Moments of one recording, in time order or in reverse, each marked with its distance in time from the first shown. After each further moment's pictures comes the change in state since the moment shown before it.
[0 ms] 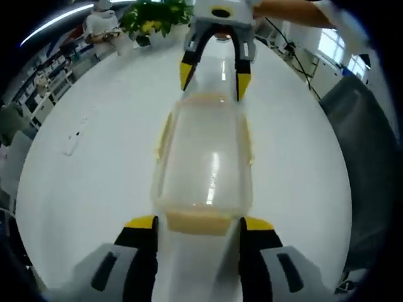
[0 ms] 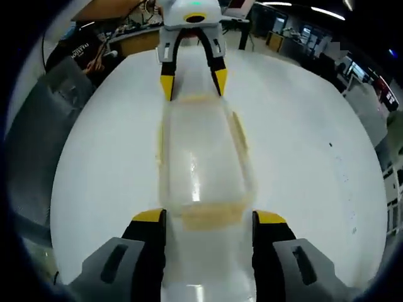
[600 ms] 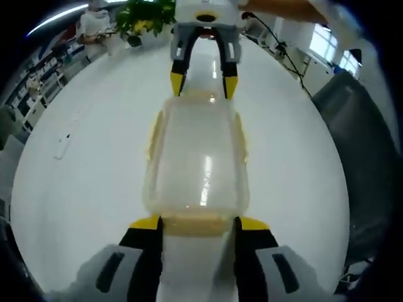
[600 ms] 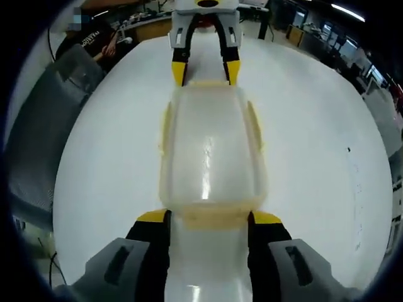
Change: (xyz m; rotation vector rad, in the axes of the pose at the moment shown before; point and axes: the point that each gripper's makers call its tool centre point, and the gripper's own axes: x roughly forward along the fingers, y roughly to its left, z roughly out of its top) left arm 0.003 -0.005 0.001 0.037 -0.028 -0.062; right arm 0.010 0.005 -0.004 -0.073 0.071 0.096
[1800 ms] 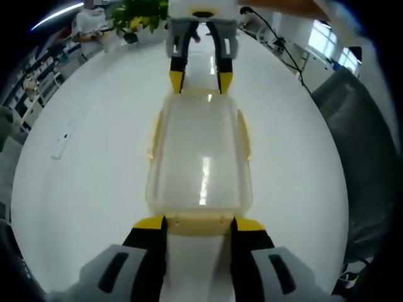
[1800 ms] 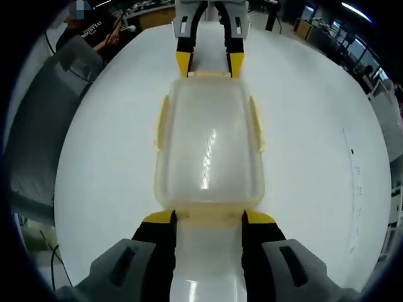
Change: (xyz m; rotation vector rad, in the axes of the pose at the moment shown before) left arm -0.001 -0.002 0.000 -0.006 0.024 -0.001; right arm -0.002 -0.002 -0.004 -0.020 0.086 0.008
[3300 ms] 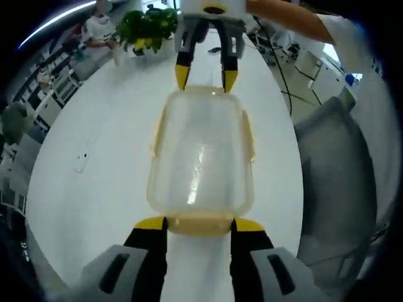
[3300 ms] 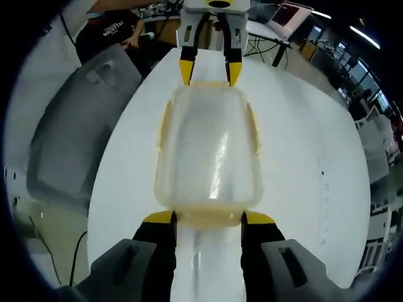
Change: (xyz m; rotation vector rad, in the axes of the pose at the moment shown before) left arm -0.087 -0.069 0.075 -0.068 0.019 0.090; right arm -0.119 0.062 0.019 -0.106 -0.075 -0.056
